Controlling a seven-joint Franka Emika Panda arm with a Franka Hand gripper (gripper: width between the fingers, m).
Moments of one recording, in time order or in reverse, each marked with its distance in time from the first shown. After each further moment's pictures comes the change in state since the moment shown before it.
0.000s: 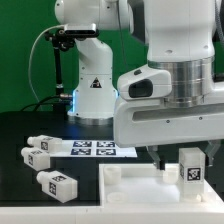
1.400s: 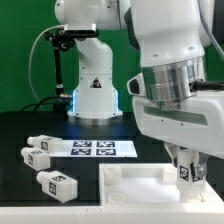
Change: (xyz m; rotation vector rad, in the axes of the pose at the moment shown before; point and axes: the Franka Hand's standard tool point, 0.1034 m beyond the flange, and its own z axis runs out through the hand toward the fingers) arm 0.005 -0.007 0.005 0.147 0.039 1.059
